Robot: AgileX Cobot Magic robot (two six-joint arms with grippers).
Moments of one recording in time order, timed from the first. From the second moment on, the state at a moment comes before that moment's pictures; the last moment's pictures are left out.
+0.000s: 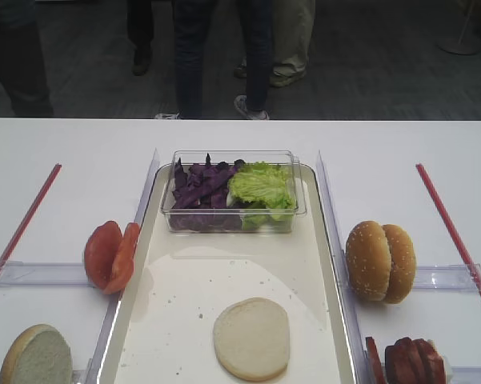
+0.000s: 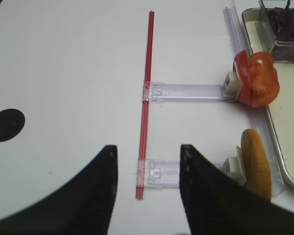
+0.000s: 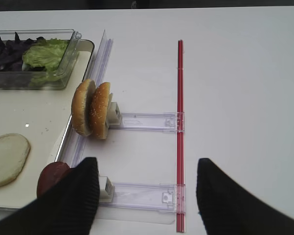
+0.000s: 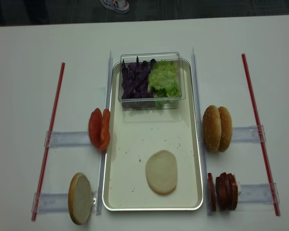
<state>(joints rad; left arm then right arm) -0.01 -0.02 -0.49 0.09 1.18 -0.10 -0.01 -0.02 -0.49 0.10 1.11 -0.01</state>
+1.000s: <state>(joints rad) -0.01 -0.02 -0.49 0.09 1.18 -0.10 -0.01 -0.02 -0.49 0.10 1.11 -0.01</state>
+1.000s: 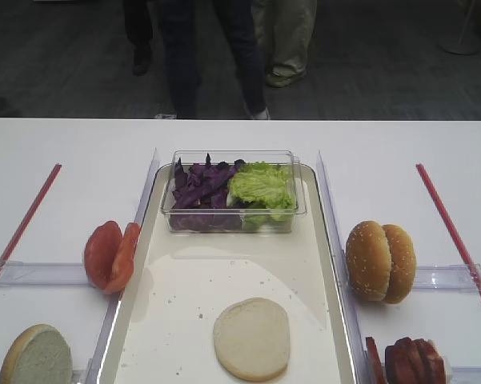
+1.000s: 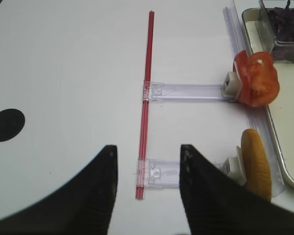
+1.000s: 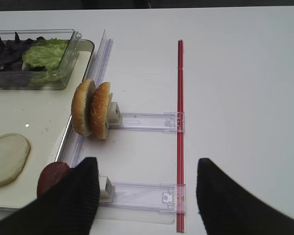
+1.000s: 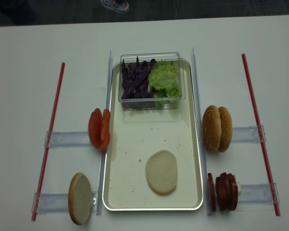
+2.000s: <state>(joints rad) -0.01 -0.02 -0.49 0.09 1.18 -0.10 -0.01 -0.02 -0.49 0.10 1.11 -0.01</state>
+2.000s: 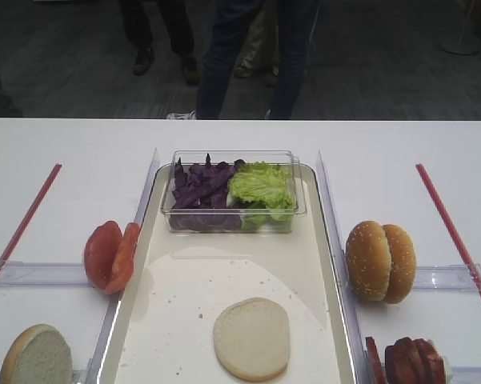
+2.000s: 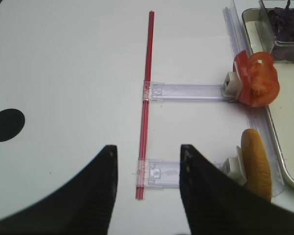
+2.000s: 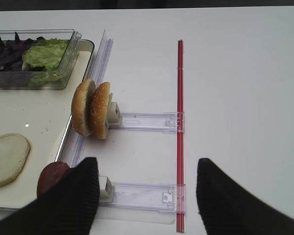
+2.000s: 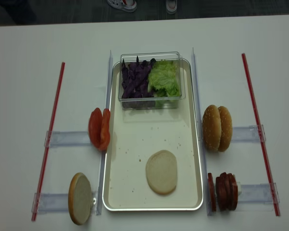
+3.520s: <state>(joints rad) -0.01 -0.02 -0.49 0.09 1.18 -0.10 -0.01 0.78 -0.64 0.12 1.00 -0.01</state>
